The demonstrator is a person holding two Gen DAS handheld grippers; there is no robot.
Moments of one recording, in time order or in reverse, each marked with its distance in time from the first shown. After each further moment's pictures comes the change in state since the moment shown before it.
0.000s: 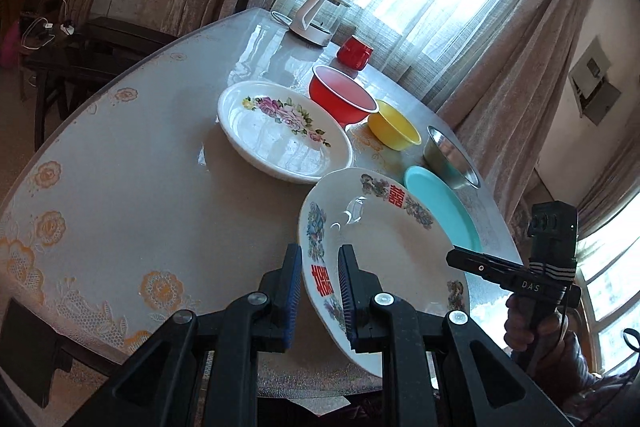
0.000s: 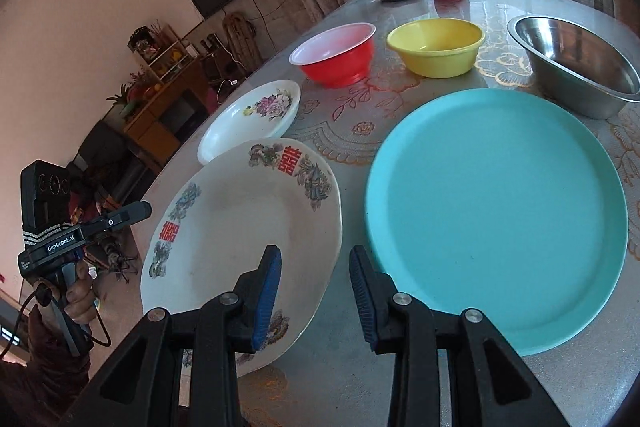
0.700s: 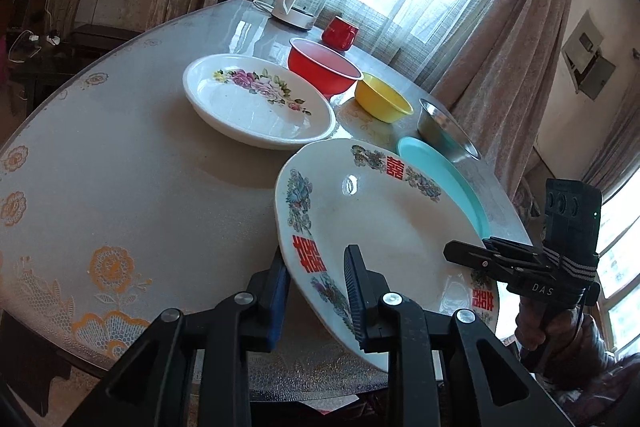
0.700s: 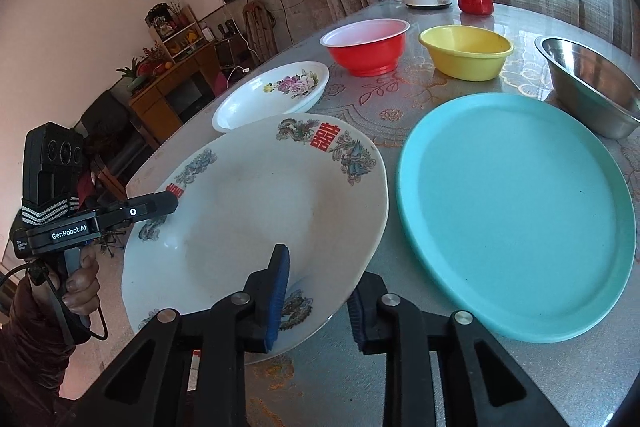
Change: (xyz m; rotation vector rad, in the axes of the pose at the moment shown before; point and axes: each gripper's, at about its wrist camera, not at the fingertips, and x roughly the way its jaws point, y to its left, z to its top) left arm 0.028 -0.020 -0.023 0.066 0.021 -0.004; right arm 0.001 0.017 -0.022 -0.128 -0.013 -0.021
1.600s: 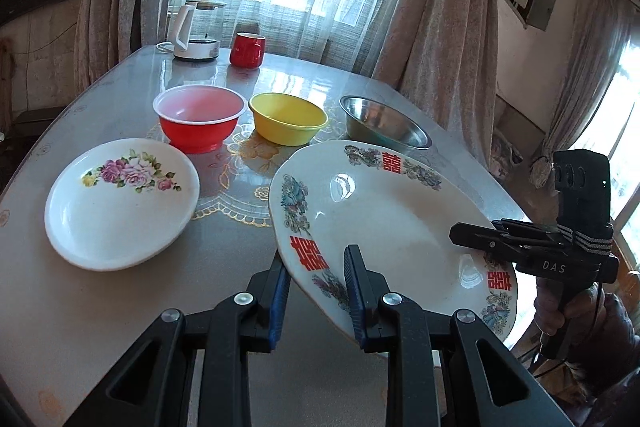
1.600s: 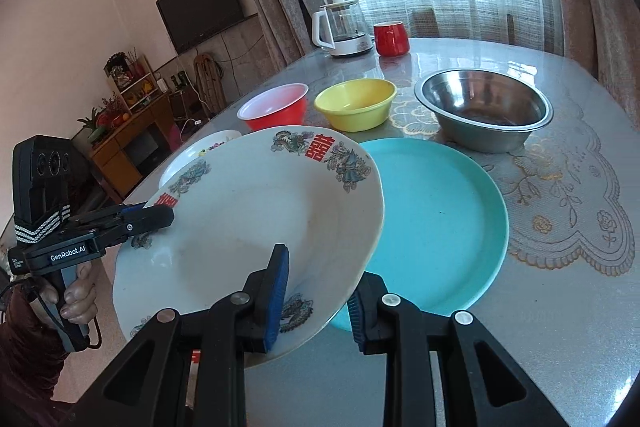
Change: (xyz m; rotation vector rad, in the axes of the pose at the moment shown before) left arm 0.058 -0.101 0.048 0.311 -0.006 -0.067; right arm -0.077 -0.058 -0.004 0.111 -0.169 -0.176
